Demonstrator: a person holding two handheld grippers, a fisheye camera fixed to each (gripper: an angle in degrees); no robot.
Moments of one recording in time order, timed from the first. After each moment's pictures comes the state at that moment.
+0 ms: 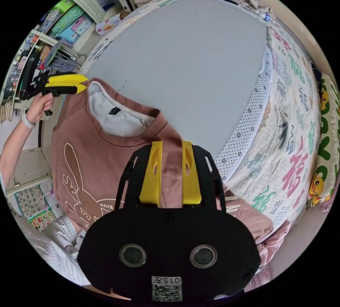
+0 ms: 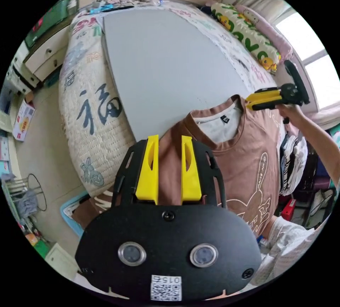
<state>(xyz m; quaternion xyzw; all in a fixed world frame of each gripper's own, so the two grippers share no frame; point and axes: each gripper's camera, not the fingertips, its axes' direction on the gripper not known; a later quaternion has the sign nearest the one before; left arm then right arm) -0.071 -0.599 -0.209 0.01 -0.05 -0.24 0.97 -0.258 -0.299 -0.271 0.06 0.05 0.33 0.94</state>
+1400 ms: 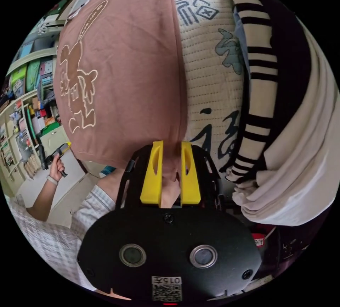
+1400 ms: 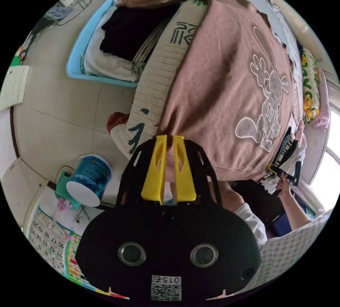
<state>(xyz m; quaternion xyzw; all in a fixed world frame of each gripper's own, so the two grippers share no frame) 0.158 -0.066 -0.156 -0.18 -0.18 0.05 0.97 -0.385 -0.062 0.048 -0.13 0.10 -0.06 0.98</state>
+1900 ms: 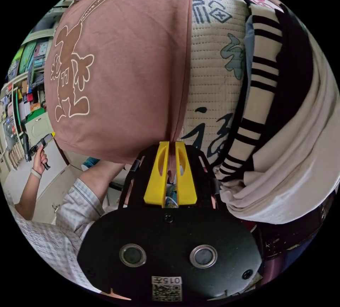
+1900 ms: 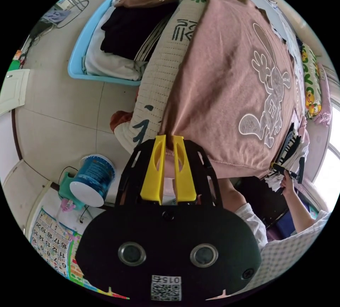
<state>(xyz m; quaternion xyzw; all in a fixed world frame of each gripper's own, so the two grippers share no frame) 0.149 -0.018 -0.225 -0.19 -0.15 0.03 0.97 -0.330 -0.034 0.068 -0.13 0.12 -0.07 0.98</state>
